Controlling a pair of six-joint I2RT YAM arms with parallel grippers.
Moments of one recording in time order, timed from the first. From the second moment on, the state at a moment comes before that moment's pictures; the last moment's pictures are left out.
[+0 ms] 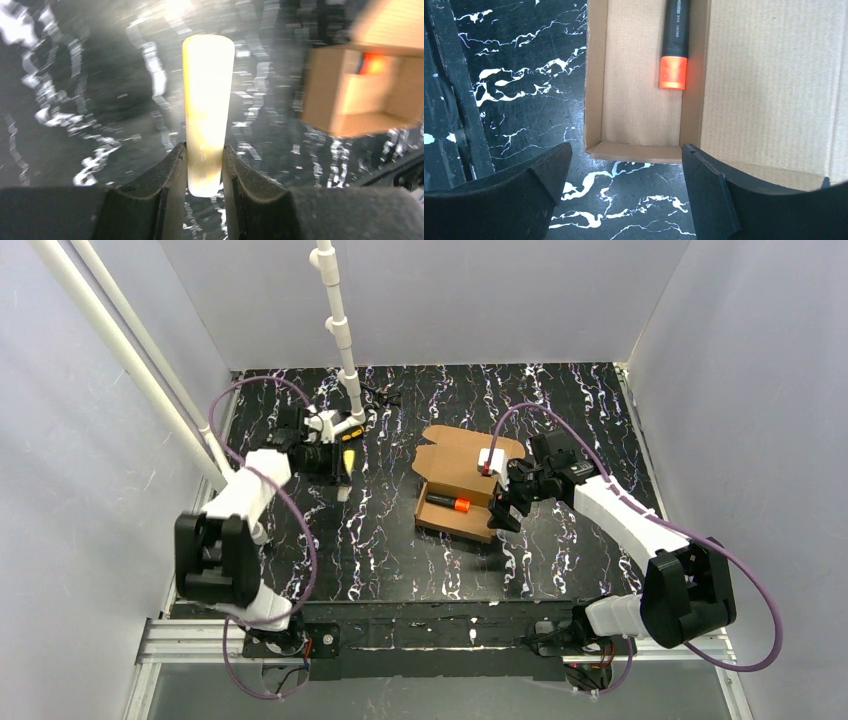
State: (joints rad) left arm -0.07 1.60 1.12 -0.64 0.35 -0.07; right arm 0.39 1.32 0.90 -0.59 -0.69 -0.78
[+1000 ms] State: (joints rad) left arm -0.90 1.81 1.35 -0.46 0.26 0.39; right arm 0.19 1.32 0.91 -0.59 -0.73 -0.80
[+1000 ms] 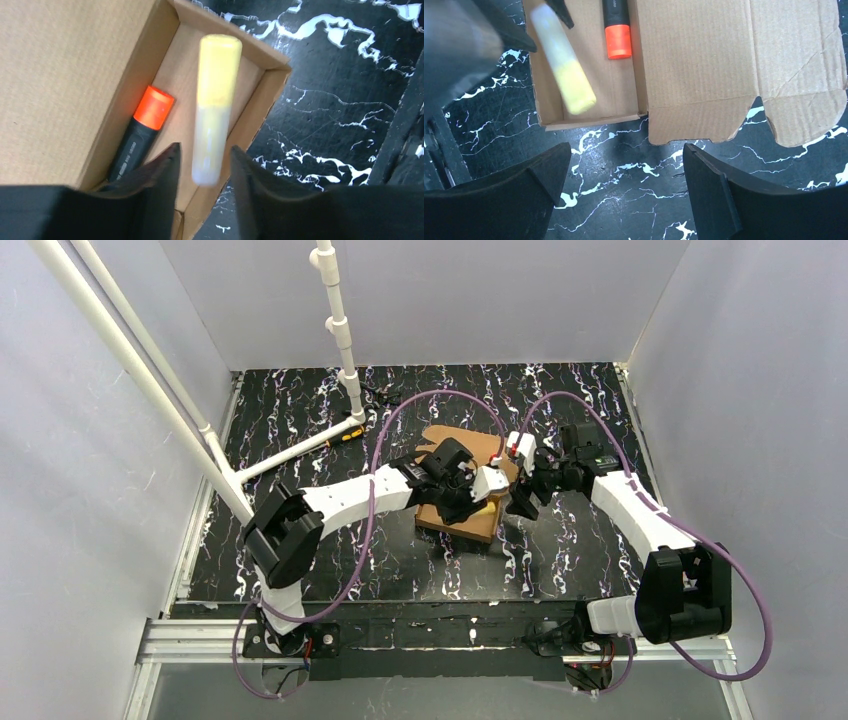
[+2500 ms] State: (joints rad) left arm -0.33 1.81 1.09 0.02 0.57 -0.69; right arm -0.01 1.63 0.99 -0.05 -0.68 0.26
